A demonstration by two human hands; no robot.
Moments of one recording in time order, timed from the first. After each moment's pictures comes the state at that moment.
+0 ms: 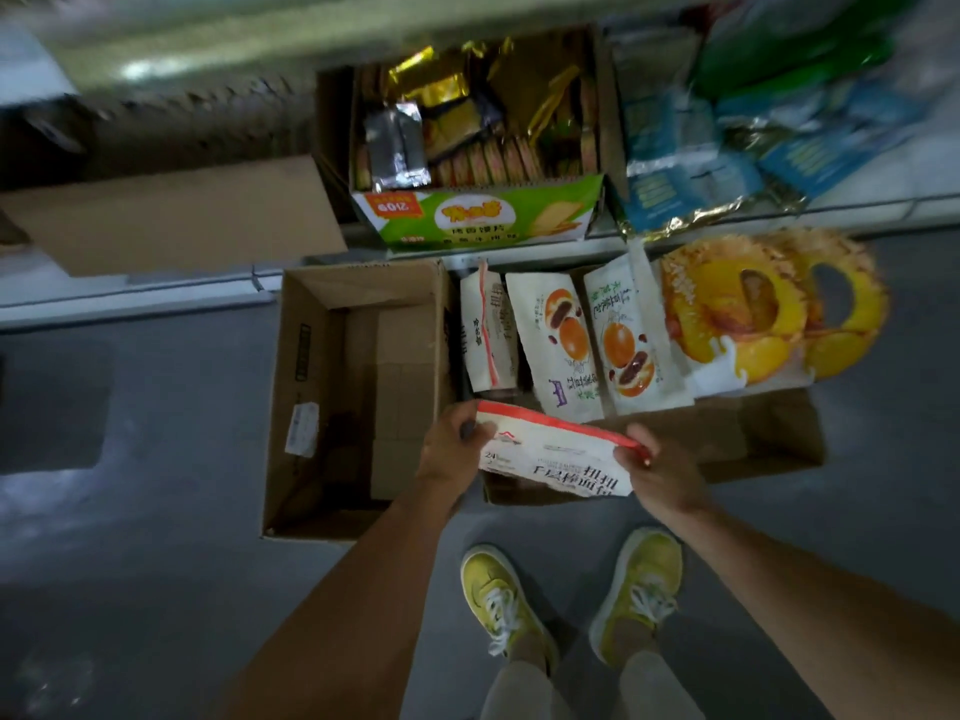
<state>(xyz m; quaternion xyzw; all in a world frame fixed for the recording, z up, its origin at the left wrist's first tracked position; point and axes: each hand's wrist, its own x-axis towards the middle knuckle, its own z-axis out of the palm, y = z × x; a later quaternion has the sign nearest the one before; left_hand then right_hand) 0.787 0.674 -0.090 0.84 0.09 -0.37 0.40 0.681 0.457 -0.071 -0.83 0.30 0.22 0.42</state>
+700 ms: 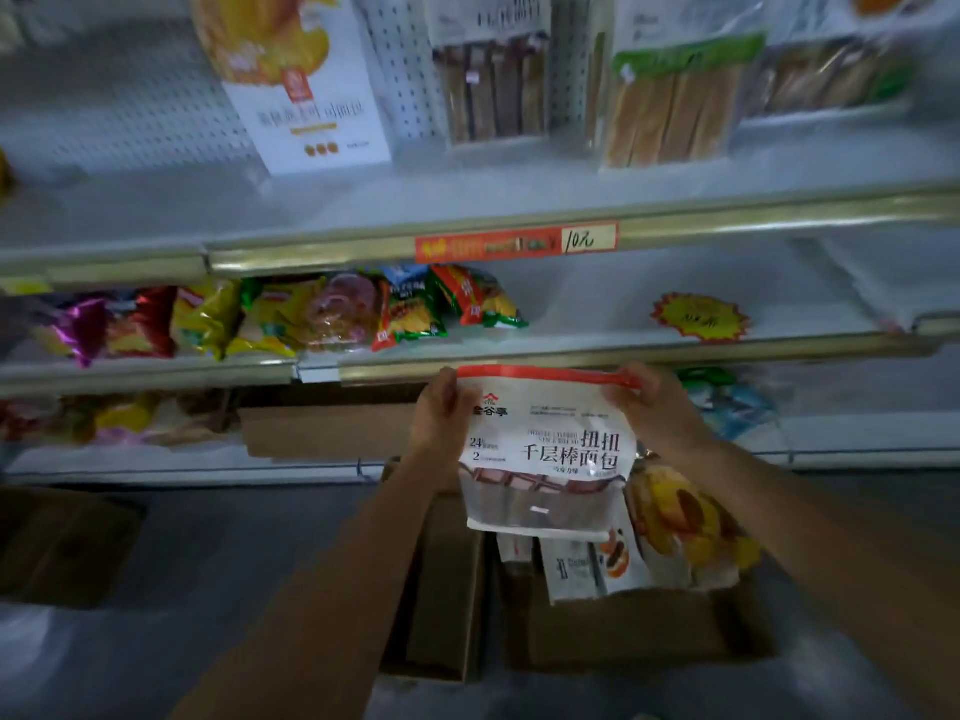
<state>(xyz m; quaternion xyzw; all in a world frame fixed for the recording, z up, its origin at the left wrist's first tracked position) 0.857 0.665 0.333 0.83 -0.05 -0.06 0.55 0.785 0.434 0.352 -0.85 0.15 -0.05 0.50</state>
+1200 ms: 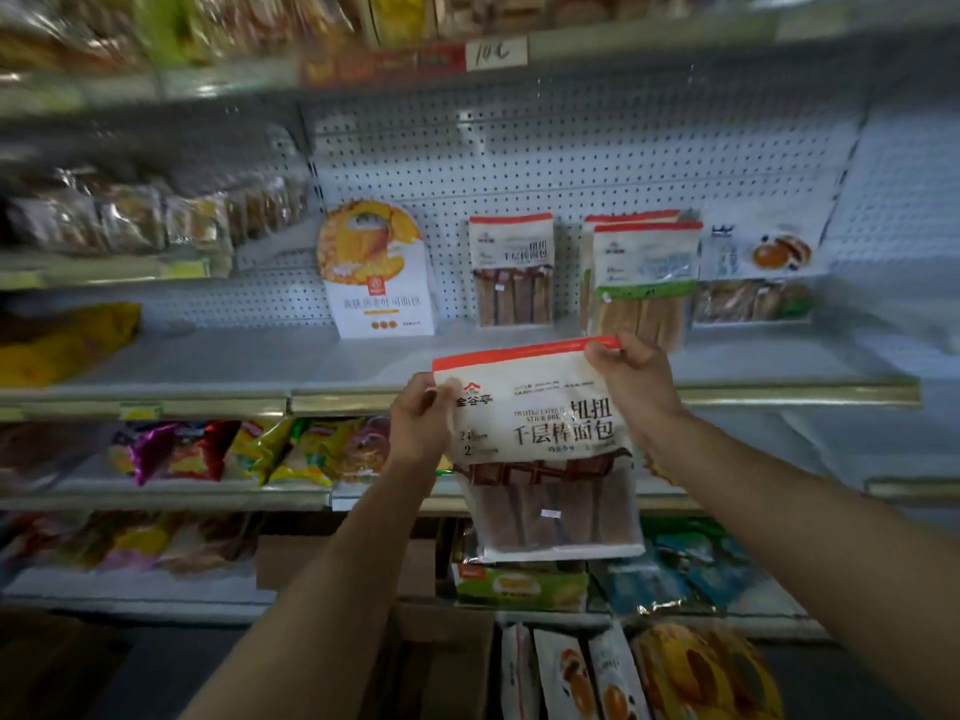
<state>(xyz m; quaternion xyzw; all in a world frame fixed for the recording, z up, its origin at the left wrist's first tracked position) 0.855 0.689 0.529 0.68 -0.05 0.06 0.73 0.793 0.482 0.581 -0.72 0.11 -0.25 0.64</state>
